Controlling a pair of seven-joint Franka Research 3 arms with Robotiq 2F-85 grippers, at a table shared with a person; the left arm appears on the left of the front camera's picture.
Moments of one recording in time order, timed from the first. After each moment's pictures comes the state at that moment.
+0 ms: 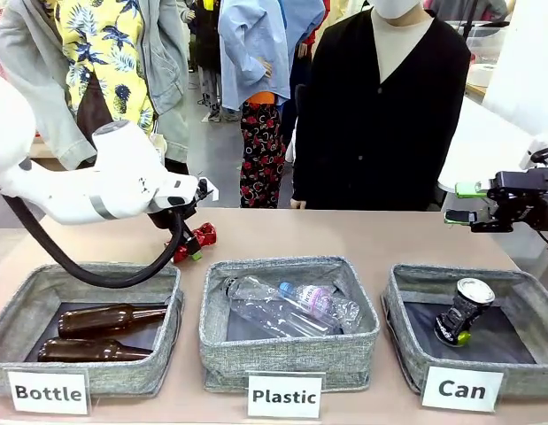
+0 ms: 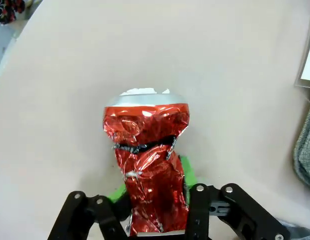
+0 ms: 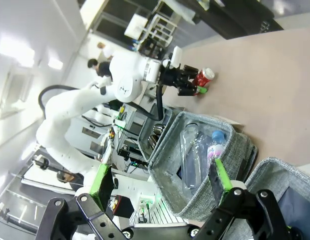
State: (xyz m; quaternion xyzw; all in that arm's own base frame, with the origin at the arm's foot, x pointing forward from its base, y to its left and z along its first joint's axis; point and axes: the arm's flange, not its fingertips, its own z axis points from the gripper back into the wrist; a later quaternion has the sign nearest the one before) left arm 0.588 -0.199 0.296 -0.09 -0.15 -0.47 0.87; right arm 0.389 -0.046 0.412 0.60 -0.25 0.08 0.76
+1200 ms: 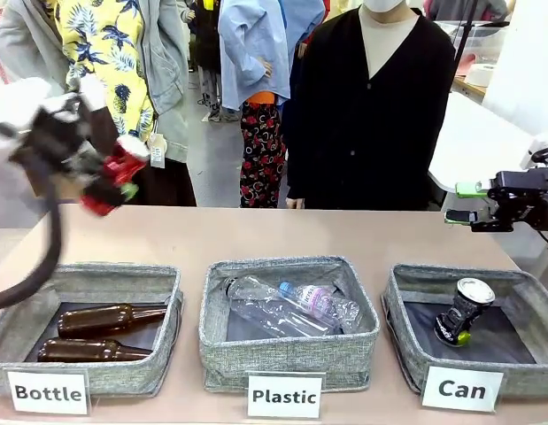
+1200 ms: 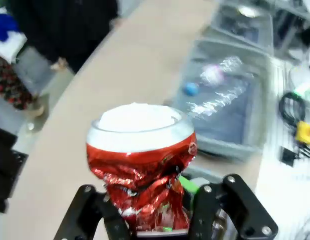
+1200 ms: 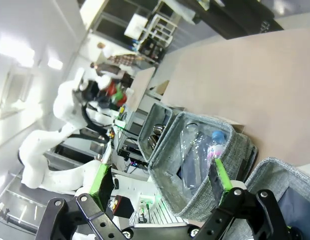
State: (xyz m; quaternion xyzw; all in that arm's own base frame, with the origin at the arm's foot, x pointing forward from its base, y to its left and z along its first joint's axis) left arm 0.396 -0.079 0.499 -0.23 -0.34 -0.51 0.76; right arm 0.389 -0.046 0.412 0.60 -0.25 0.08 0.76
